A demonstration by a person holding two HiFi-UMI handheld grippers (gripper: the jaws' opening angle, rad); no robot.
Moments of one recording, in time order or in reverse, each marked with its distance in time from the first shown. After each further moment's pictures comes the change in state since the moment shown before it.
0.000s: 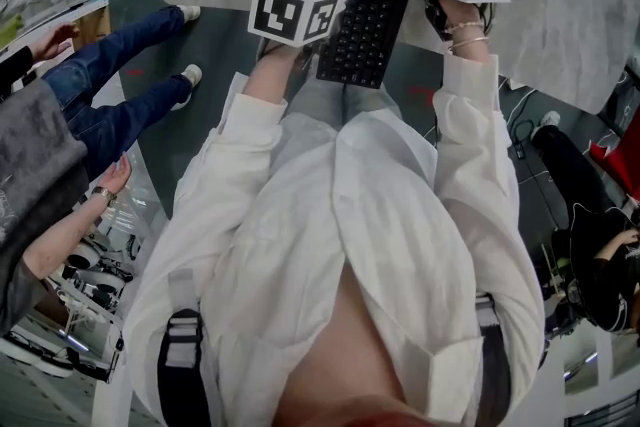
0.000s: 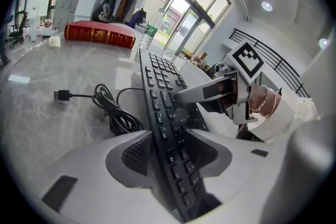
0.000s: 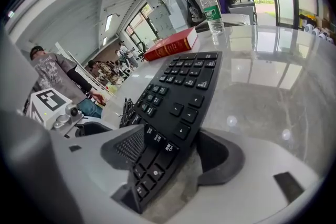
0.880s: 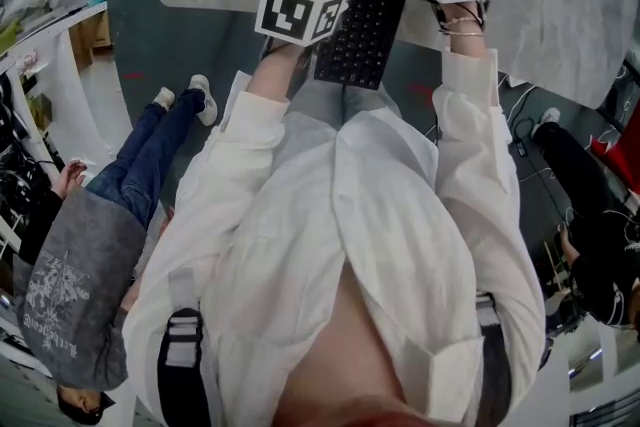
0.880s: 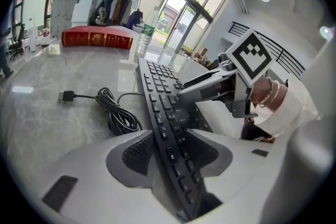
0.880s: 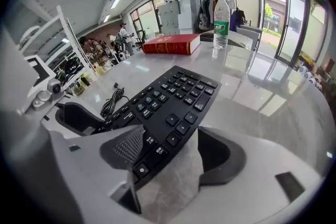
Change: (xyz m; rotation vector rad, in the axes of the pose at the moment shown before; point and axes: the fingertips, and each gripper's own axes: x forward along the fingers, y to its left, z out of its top) left arm 0.005 0.004 -0.002 0.053 0.015 0.049; right arm -0.006 -0.022 0.003 -0.221 0.042 -0.245
